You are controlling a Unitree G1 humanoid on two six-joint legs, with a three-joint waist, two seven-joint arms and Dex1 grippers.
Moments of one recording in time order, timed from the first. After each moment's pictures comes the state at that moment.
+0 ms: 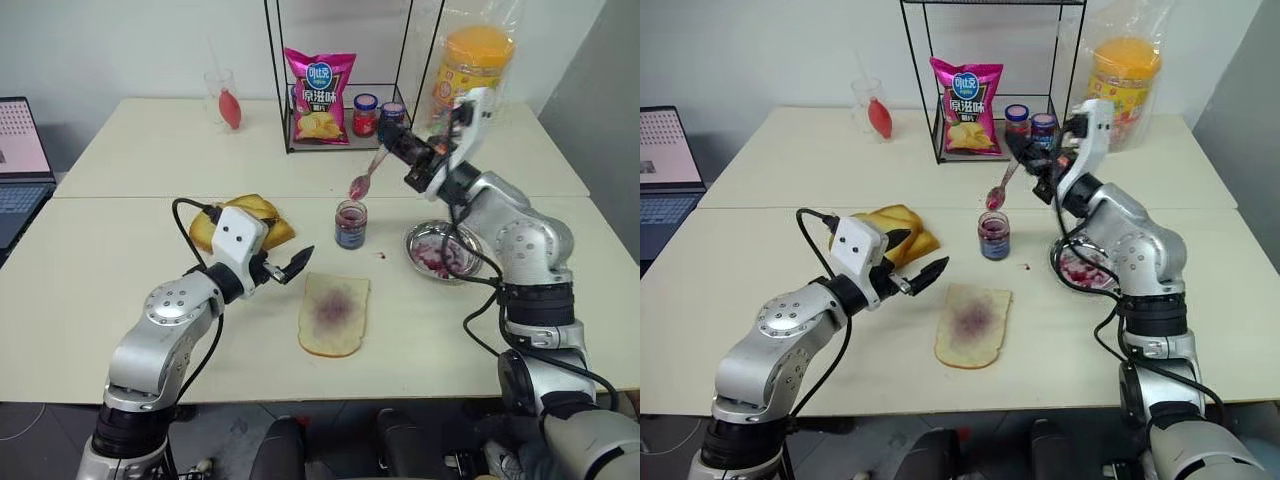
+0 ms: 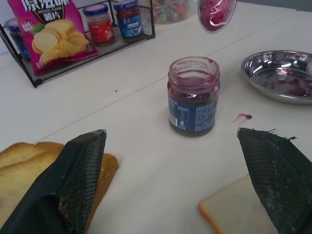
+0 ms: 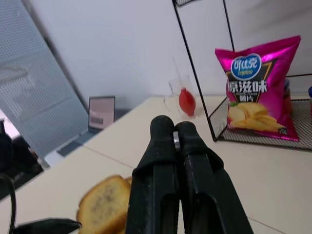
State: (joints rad) left arm -0.24 0.50 0.03 -0.46 -0.35 0.64 -0.46; right arm -0.85 -0.29 -0.04 0.08 0.70 0.62 0.39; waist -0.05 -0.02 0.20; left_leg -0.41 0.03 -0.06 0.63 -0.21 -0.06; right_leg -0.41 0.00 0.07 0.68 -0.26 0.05
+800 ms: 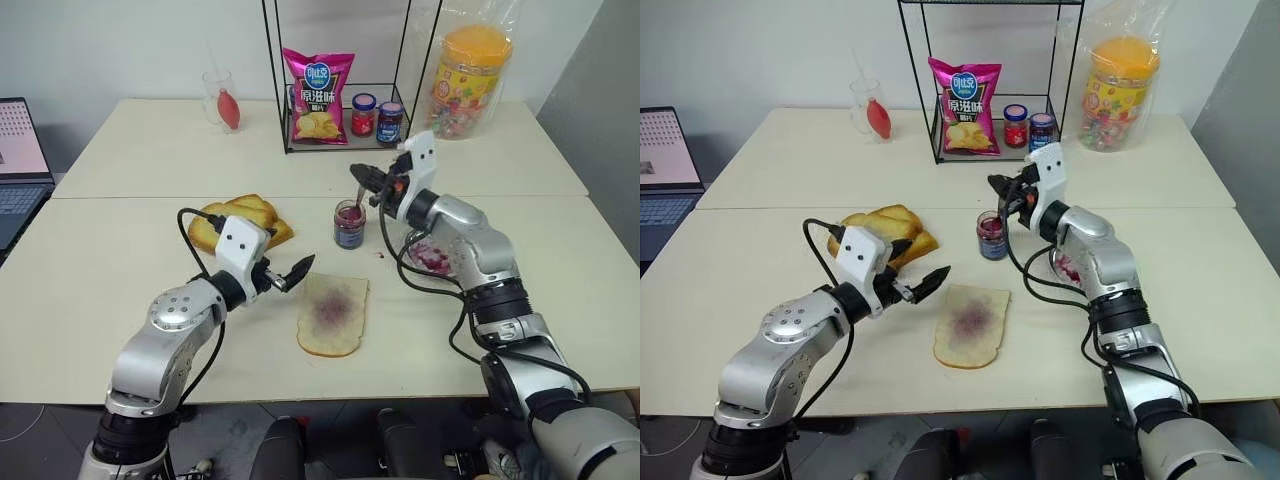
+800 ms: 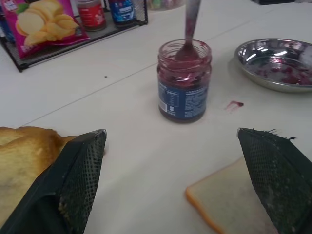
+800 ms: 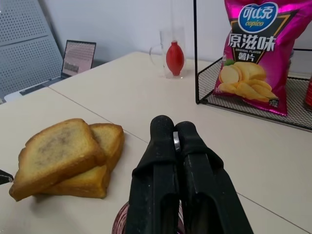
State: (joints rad) left arm -0.22 0.50 0.00 -0.46 -0.35 0.65 -0.47; right arm -0.87 -0.20 0.07 0.40 0.32 0.33 0.55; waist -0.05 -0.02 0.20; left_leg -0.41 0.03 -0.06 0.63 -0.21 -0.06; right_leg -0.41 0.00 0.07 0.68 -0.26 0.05
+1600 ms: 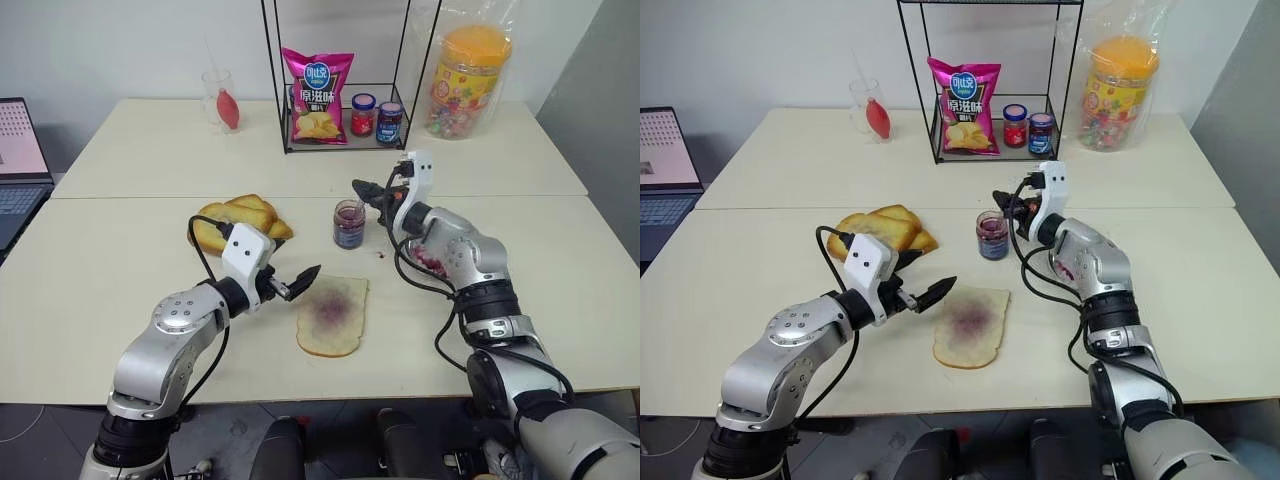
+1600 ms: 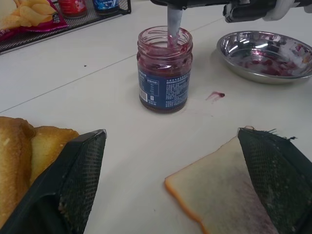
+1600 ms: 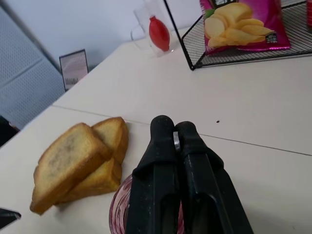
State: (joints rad) left arm -0.21 0.50 0.00 -0.46 -0.37 0.67 -0.50; right arm -0.89 -0.12 -0.14 0.45 0.46 0.58 0.47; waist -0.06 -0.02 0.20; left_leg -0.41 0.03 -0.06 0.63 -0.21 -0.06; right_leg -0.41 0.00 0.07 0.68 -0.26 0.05
